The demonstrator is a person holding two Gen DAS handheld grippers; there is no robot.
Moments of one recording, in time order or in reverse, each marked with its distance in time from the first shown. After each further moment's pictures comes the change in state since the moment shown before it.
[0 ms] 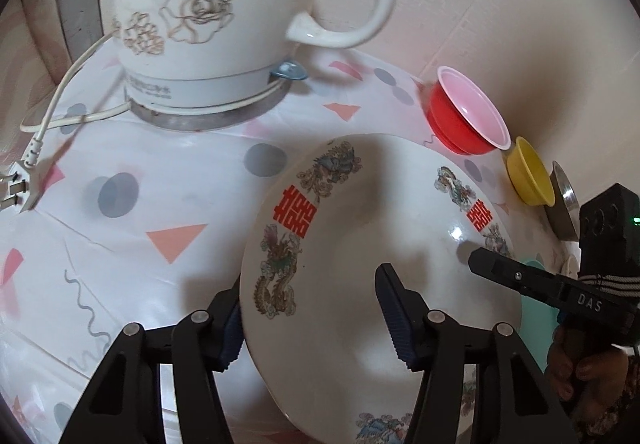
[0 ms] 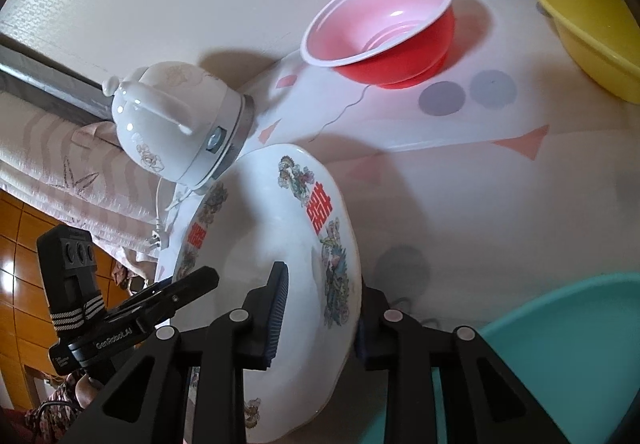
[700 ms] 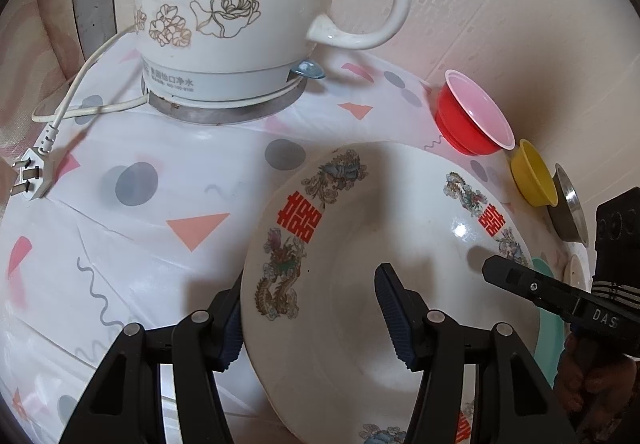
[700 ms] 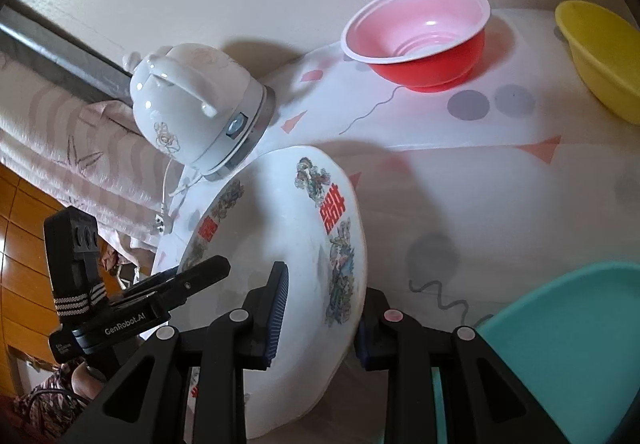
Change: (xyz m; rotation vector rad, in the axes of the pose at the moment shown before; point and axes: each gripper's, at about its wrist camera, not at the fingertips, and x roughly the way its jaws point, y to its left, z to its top) left arm -0.006 0.004 -0.011 -0.010 -0.024 0.006; right arm -0.003 0.027 -0.008 -0.070 -0.010 -0.034
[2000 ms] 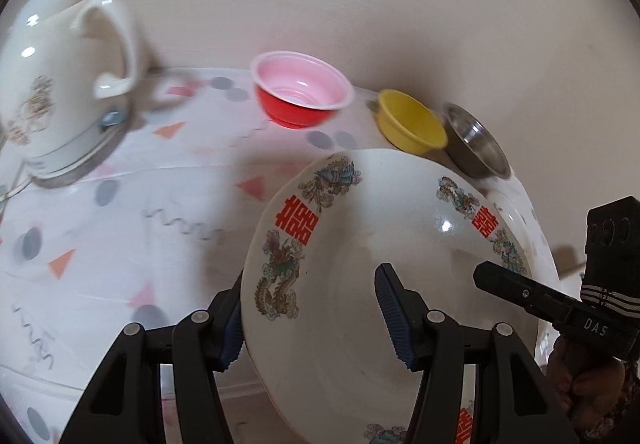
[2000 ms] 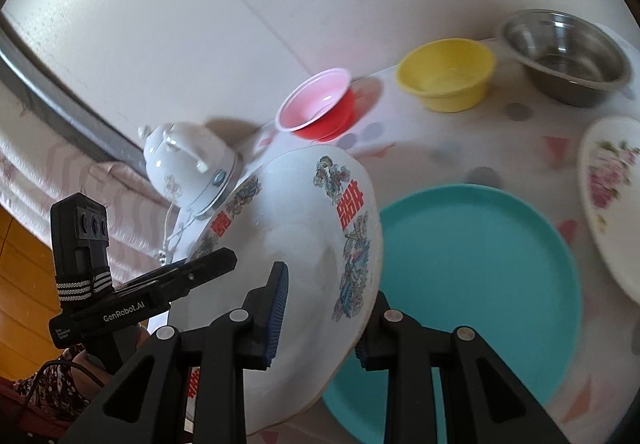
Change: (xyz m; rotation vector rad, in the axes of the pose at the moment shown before) left arm -0.016 -0.121 -0.017 0.292 0.022 -0.199; right arm -0.125 -0.032 -0.075 0.126 -0.267 -0.099
